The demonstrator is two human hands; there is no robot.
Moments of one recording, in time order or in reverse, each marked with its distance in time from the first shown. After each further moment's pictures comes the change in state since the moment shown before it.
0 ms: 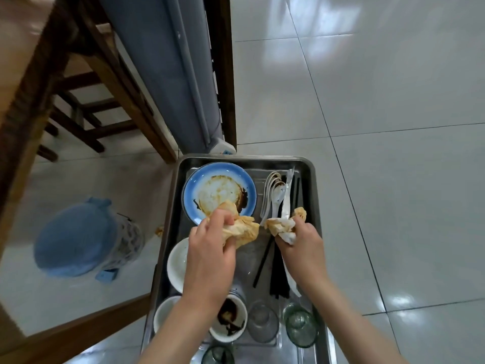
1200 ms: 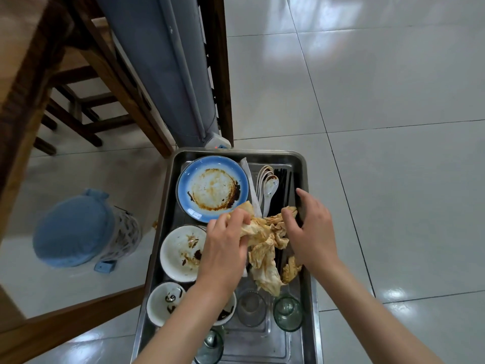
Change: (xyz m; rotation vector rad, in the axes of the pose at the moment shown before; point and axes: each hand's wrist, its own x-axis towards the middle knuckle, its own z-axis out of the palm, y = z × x) left_hand -0.006 0.011 0.031 0.121 -0.124 0.110; right_hand 0.003 -0.009 -0.046 0.003 0.051 -0.099
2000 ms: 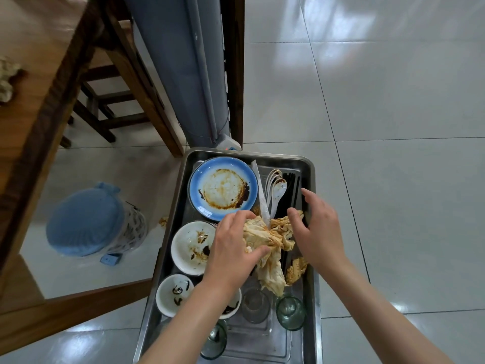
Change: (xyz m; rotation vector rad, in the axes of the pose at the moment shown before) left_hand -0.007 -0.006 0.000 -0.158 -0.019 -0.060; right_hand 0.001 -0.010 -0.008 -0.053 -0.042 -0.037
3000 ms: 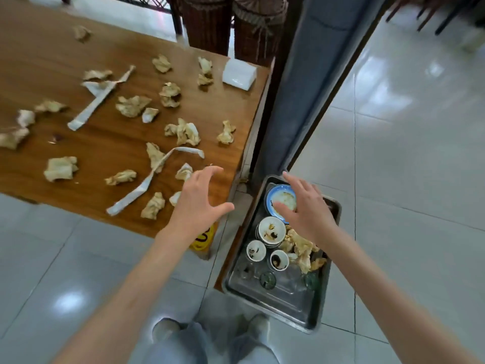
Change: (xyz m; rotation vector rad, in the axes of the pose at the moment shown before) left_hand -0.155 0.031 -0.336 0.051 0.335 -0.064; right_hand -0.109 -0.289 -0.116 -0.209 -0.287 -0.491
